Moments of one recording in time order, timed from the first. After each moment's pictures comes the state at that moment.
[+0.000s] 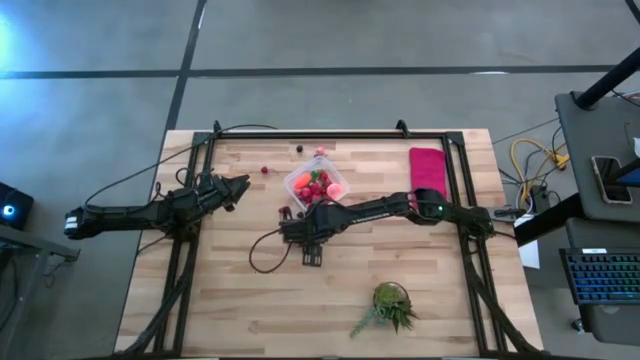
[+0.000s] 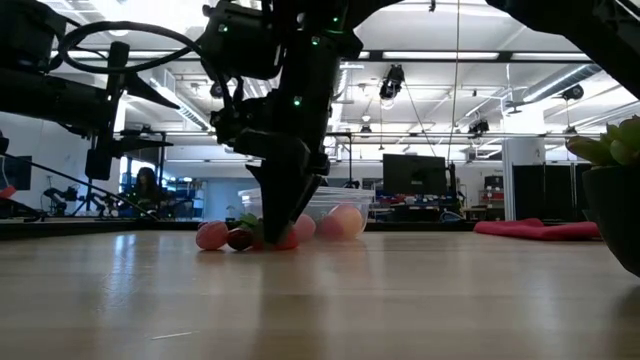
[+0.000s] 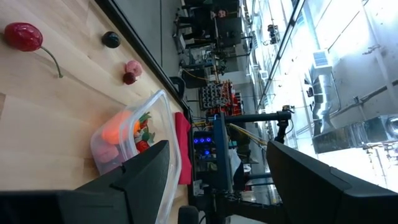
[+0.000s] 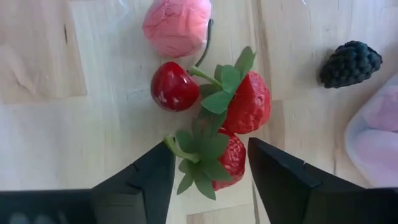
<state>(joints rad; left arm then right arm) 0.09 0.21 0.01 0.10 -0.54 -1.46 0.10 2.40 2.04 -0.97 0.11 0.18</state>
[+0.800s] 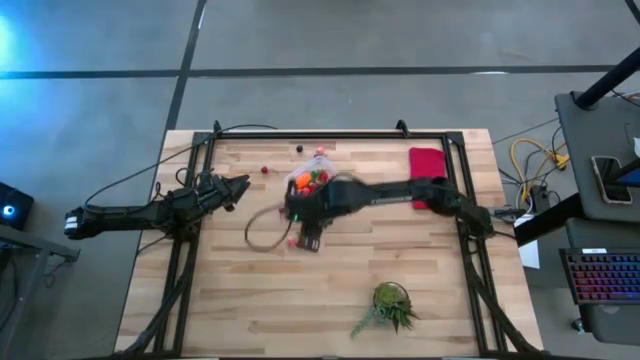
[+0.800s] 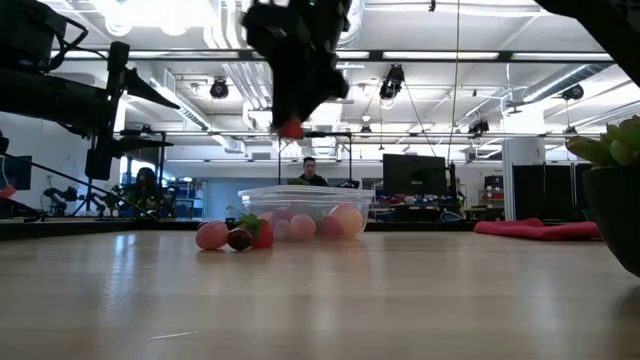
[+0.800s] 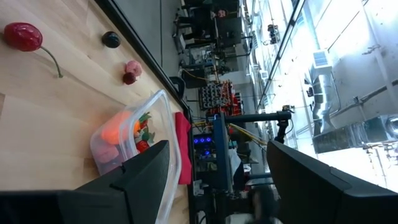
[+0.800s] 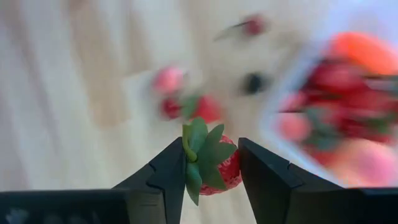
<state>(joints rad) 0.09 0.21 0.01 0.10 -0.54 -1.46 0.05 2.23 2.17 -1.14 0.11 0.33</state>
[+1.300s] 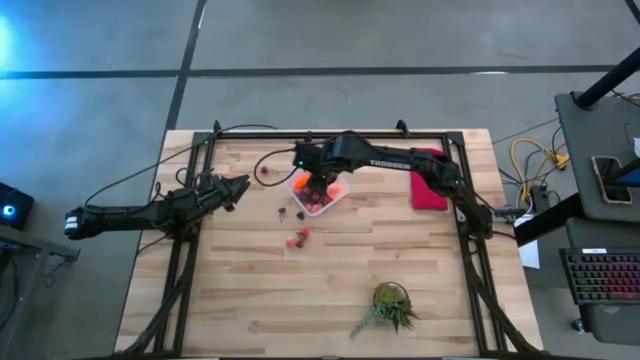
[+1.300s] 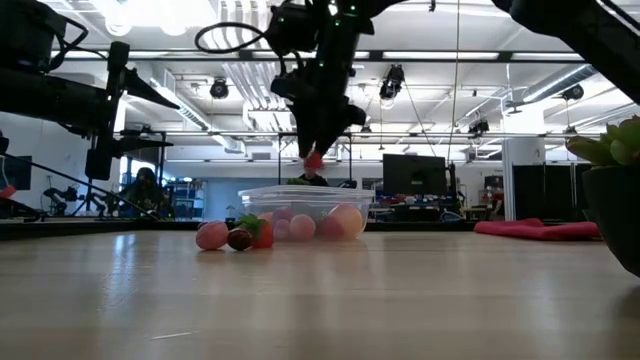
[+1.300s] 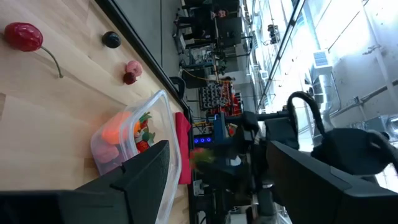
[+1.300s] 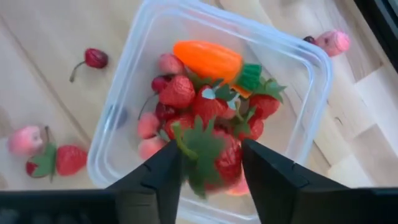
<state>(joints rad) 0.09 0.21 0.01 0.10 -0.54 -1.46 -0.20 2.23 2.15 -1.17 0.12 0.34</state>
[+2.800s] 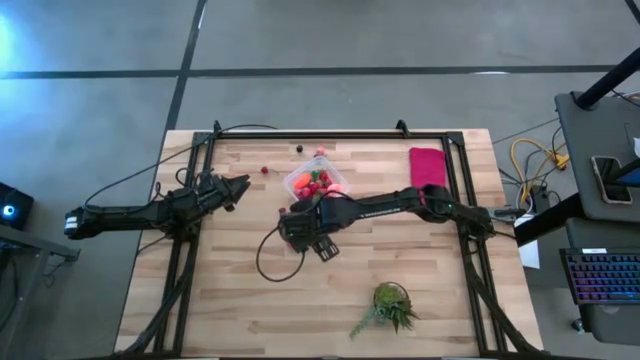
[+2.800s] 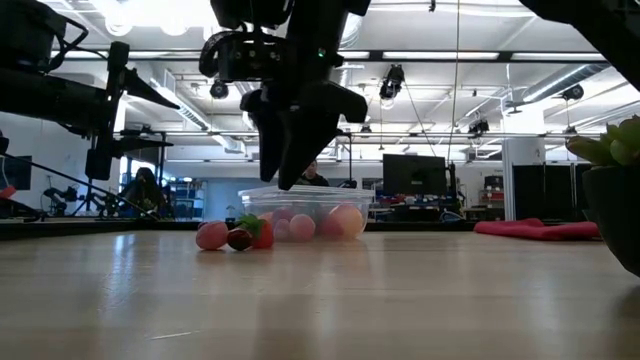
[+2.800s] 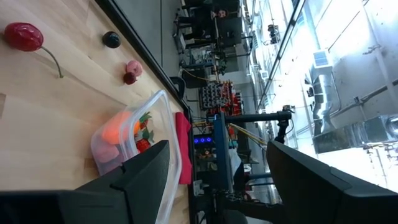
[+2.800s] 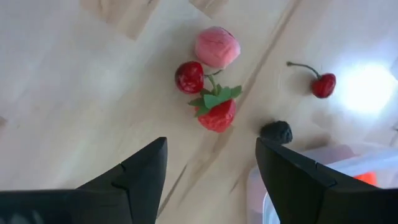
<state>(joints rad) 0.09 0.21 0.01 0.10 -0.54 -1.46 0.10 2.32 2.10 -1.05 0.13 -0.51</state>
